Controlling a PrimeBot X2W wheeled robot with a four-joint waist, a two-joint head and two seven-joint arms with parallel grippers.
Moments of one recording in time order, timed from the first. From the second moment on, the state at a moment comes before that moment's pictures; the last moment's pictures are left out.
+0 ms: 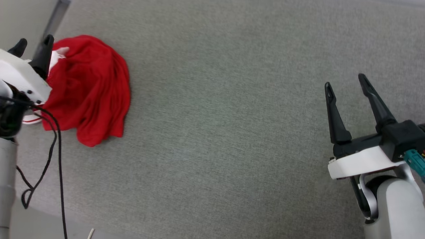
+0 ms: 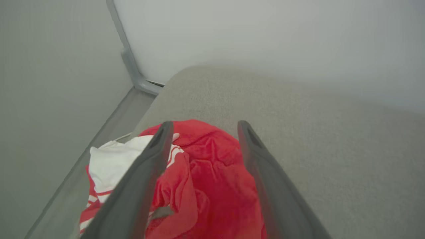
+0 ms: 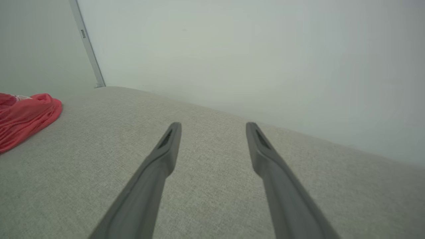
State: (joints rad) left arm -0.79 0.52 -0.10 0.55 -0.67 -0.13 0.22; right arm -0.25 -0.05 0.02 -0.09 -0.05 0.13 -0.10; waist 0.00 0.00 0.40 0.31
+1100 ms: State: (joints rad) left arm -0.89 0.56 -0.24 0.91 -0.78 -0.13 0.27; right arm -0.30 -0.05 0.02 -0.03 -0.05 0.13 -0.13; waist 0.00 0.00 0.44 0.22
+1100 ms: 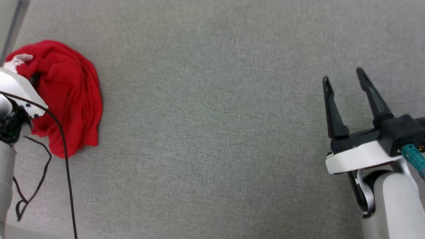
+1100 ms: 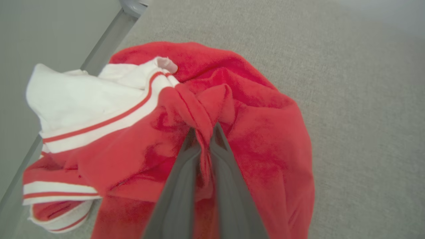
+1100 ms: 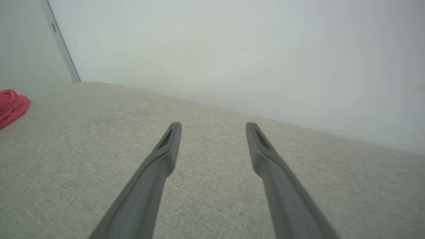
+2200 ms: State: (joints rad) left arm -0.70 0.33 -0.49 0.45 -0.63 -0.09 -0.05; right arm -0.03 -0.05 -0.05 0.00 0.05 0.13 -0.13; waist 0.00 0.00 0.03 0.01
